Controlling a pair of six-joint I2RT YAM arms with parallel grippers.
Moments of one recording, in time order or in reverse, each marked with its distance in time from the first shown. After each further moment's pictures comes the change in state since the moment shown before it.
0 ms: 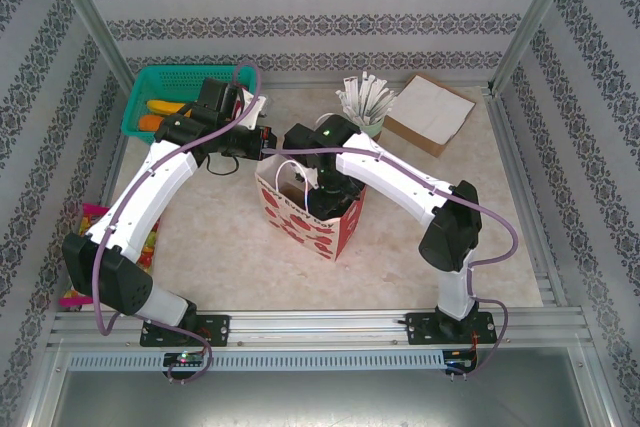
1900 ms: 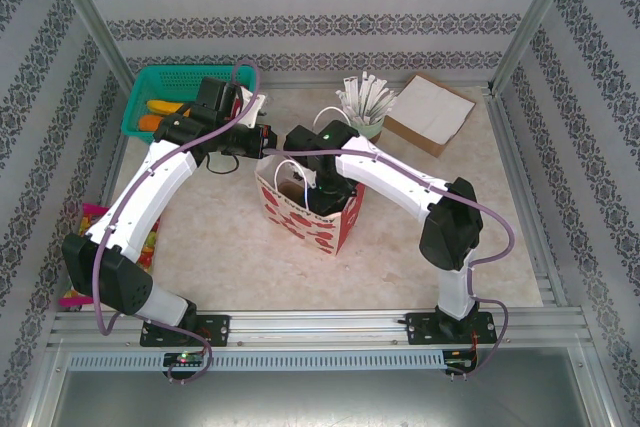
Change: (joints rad) left arm 0.006 0.001 0.000 0.018 0.026 -0.001; right arm -0.026 -0.001 -0.111 0.166 -0.008 -0.006
